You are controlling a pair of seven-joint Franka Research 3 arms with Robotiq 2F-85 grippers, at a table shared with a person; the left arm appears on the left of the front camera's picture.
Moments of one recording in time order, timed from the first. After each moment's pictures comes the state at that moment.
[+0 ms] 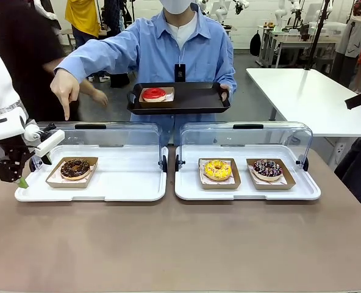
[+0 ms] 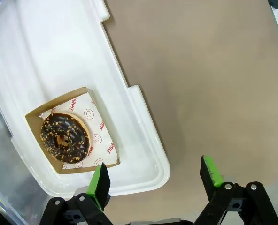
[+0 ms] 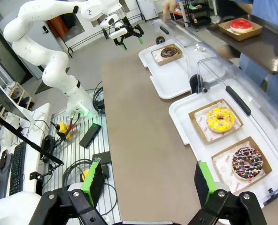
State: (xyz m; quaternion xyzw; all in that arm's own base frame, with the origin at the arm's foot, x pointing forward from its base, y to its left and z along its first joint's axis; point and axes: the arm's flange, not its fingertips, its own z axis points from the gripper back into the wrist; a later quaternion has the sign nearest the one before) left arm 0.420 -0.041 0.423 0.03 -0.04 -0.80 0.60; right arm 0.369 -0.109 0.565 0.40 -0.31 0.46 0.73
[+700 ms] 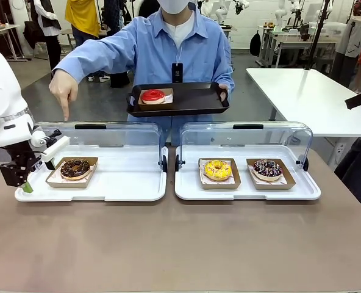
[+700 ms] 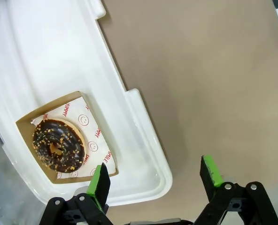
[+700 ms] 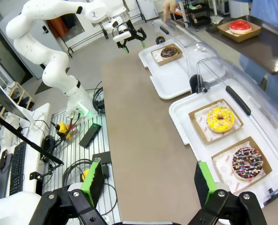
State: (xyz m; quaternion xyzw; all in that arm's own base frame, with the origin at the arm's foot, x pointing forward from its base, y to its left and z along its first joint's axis) left arm 0.433 -0.044 0.398 0.01 -0.03 -0.80 0.60; right arm 0.369 -0.109 0.565 0.40 -0.31 0.46 0.73
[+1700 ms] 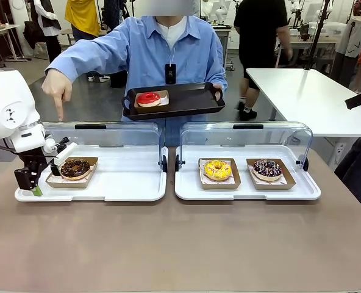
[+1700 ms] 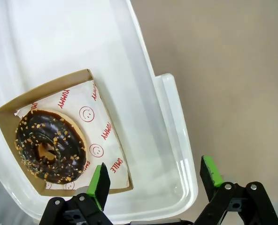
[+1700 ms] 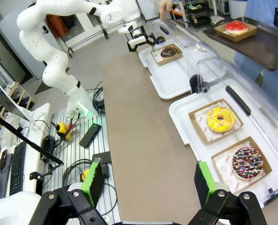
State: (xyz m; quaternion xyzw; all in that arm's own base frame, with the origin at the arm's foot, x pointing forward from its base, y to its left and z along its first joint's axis) left arm 0.481 -0.030 0.347 -0.01 -0.02 -0.77 0.63; right arm 0.369 -0.109 0.565 0.40 -0.31 0.46 0.73
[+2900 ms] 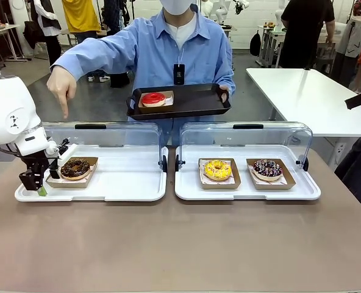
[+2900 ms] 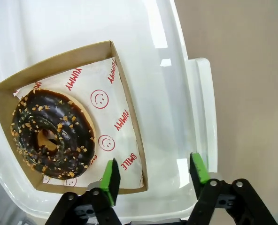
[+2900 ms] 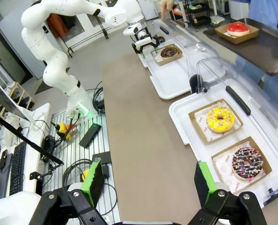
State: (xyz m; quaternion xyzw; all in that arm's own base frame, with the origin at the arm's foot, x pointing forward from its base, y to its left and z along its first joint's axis) left arm 0.496 -0.020 0.329 0.01 -0.02 -0.75 0.66; right arm 0.369 -0.109 0.565 0.40 -0.31 0.46 0.73
